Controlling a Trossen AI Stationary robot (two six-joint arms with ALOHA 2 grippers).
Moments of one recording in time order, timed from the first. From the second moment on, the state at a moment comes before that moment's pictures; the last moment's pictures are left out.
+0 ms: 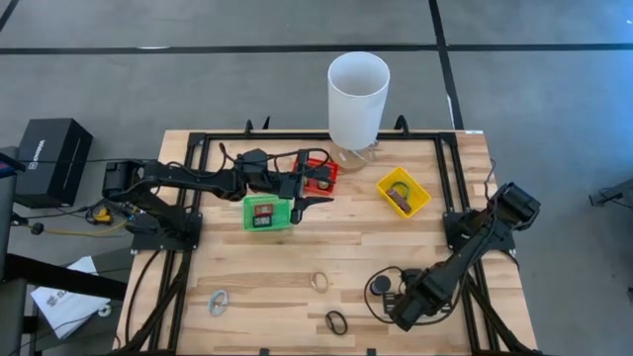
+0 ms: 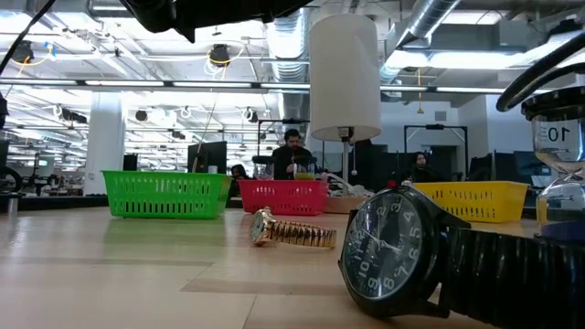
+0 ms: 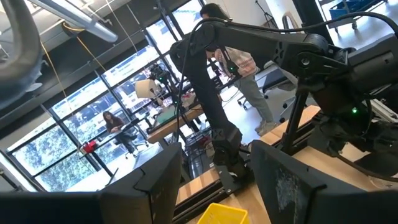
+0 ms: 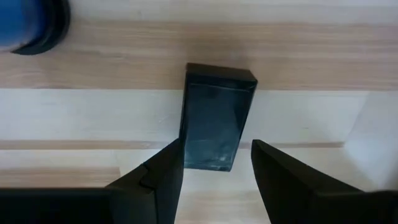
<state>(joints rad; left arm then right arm) 0.13 1.49 0.90 0.70 0.30 0.53 0.80 1.72 1.00 -0.72 -0.17 2.35</state>
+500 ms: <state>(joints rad) 0.13 1.49 0.90 0.70 0.30 0.53 0.80 1.72 1.00 -0.72 -0.13 2.35</state>
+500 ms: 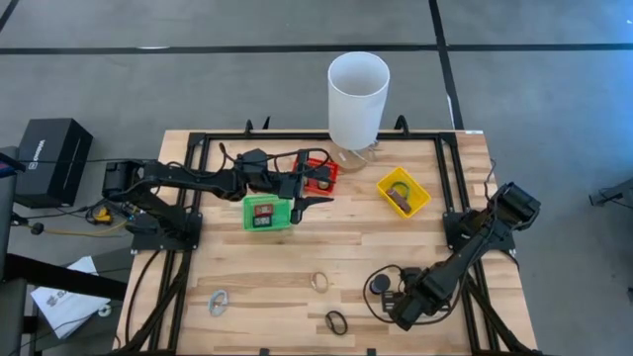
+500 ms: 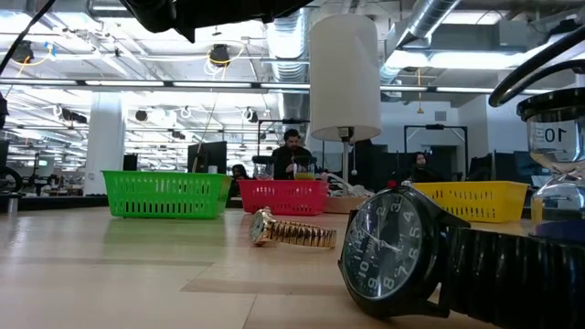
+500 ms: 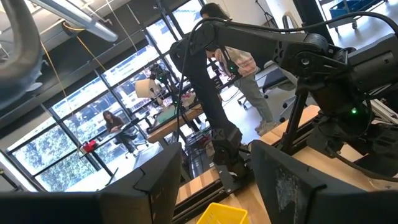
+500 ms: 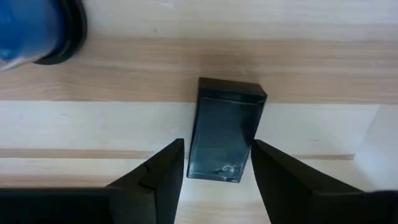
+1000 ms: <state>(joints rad) 0.13 1.49 0.90 0.70 0.30 0.53 0.81 1.68 1.06 -0.79 -0.05 2.33</state>
